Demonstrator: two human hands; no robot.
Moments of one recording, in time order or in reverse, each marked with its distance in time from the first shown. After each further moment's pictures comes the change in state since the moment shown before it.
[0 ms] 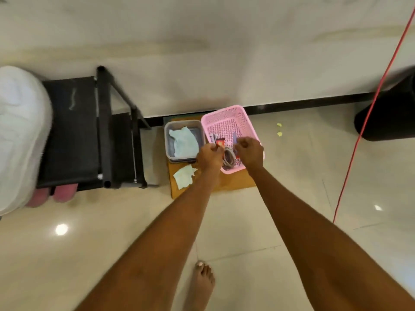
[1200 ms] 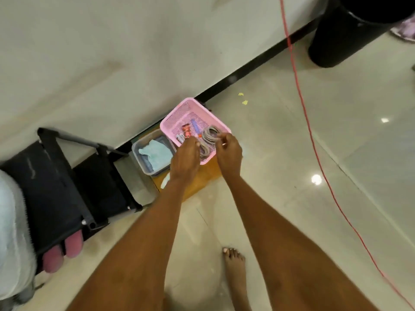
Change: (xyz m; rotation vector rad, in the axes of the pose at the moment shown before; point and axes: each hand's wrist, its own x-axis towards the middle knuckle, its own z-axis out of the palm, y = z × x) left_hand -0.039 0.004 -0.006 0.743 -0.230 0.688; right_hand -0.056 0.034 -0.005 0.395 0.419 0.141
